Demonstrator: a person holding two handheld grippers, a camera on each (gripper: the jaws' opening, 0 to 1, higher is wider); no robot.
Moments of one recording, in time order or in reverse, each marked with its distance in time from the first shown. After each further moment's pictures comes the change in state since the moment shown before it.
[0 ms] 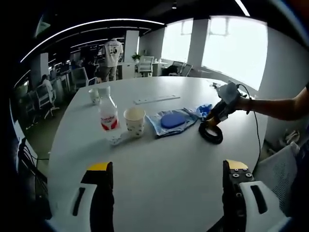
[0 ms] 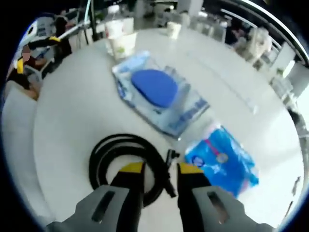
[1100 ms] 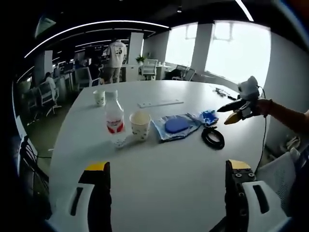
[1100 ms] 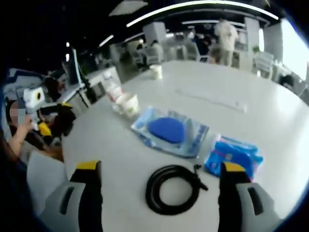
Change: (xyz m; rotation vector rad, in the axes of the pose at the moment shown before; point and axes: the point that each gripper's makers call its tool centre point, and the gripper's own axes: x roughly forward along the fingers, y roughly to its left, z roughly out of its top) left arm -0.006 0.010 0.010 -0.034 -0.030 0.013; right arm -0.075 0.048 0.046 0.225 -0.278 0.040
